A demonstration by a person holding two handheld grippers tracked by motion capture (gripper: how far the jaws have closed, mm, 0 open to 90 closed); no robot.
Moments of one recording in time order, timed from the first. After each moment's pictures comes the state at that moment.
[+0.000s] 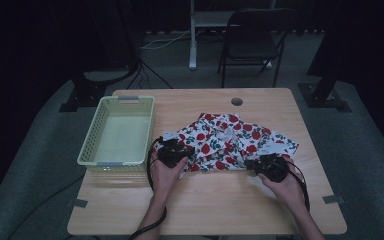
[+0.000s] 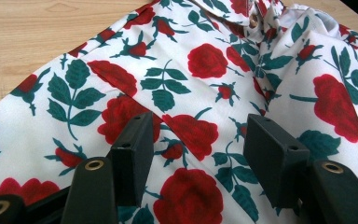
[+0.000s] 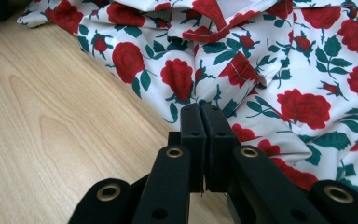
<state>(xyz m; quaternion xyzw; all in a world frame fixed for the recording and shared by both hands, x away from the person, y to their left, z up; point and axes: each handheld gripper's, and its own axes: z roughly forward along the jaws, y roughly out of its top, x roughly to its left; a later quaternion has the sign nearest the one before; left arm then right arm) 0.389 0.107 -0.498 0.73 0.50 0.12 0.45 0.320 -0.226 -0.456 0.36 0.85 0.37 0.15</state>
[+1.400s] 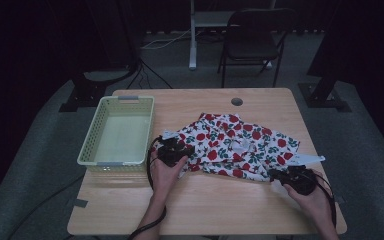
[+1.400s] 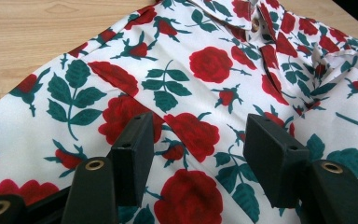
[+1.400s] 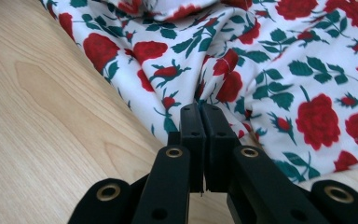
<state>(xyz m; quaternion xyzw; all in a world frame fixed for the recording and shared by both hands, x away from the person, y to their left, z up) 0.393 0.109 -0.499 0.73 0.50 0.11 0.45 0.286 -0.293 -0.463 0.41 0.82 0.36 0.15</state>
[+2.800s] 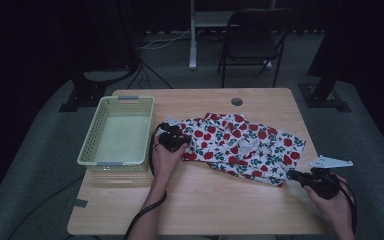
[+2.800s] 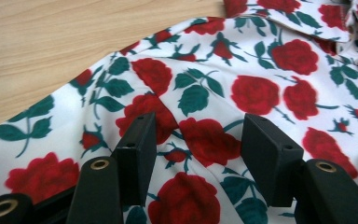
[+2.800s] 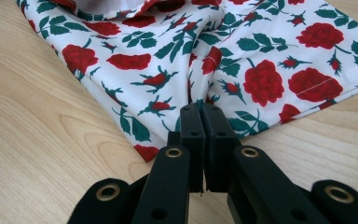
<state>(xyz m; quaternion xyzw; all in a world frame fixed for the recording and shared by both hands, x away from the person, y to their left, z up) 0.441 0.104 -0.492 0.76 0.50 0.19 0.38 0.272 -0.345 -0.462 0.46 0.79 0.37 0.17</state>
